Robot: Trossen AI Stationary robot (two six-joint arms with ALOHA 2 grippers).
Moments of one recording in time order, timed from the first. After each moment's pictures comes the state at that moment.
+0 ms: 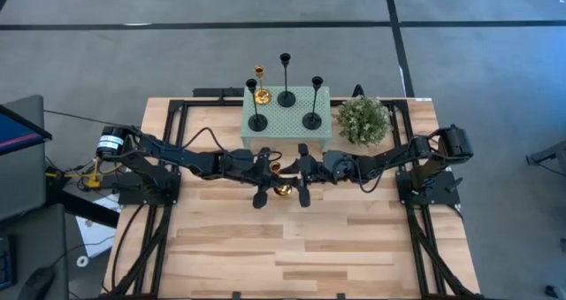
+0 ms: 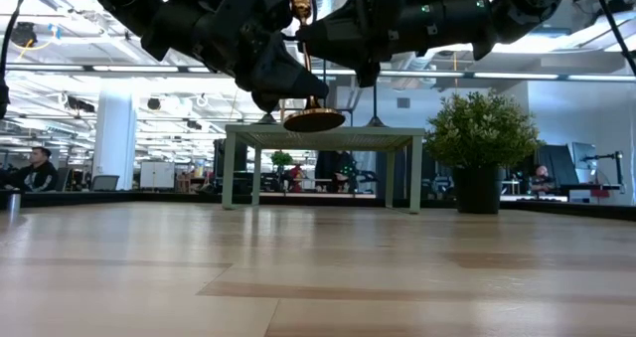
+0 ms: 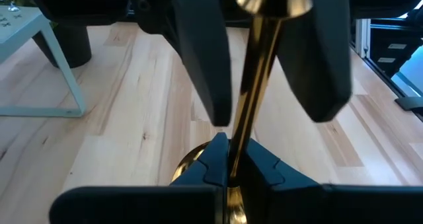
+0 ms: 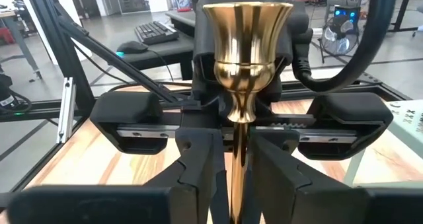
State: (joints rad) left arm -0.05 1.36 0.71 0.44 0.06 0.00; right arm 0.08 1.66 0.80 0.72 0.05 0.11
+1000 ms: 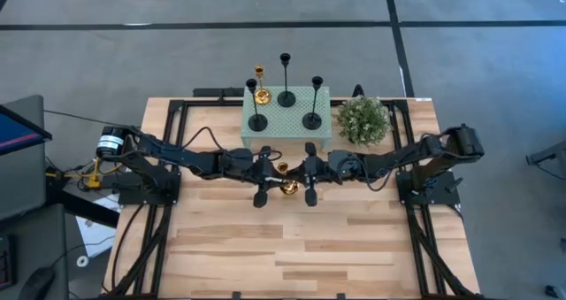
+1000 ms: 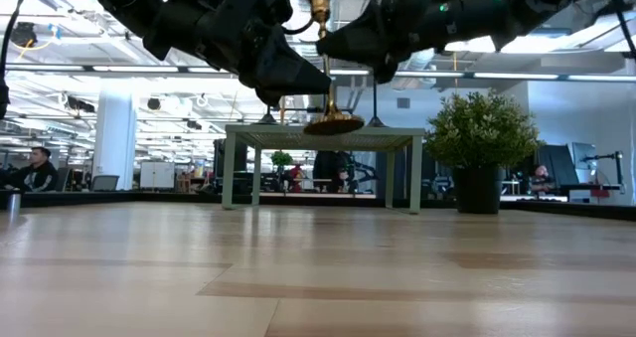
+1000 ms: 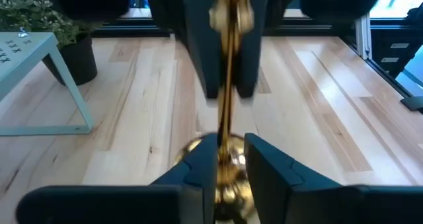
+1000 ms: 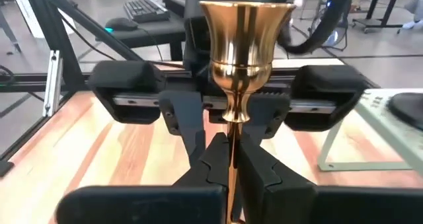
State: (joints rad) left arm -0.05 1.36 0.71 0.47 0.05 0.05; right arm 0.08 1.56 0.75 0.60 0.09 0.04
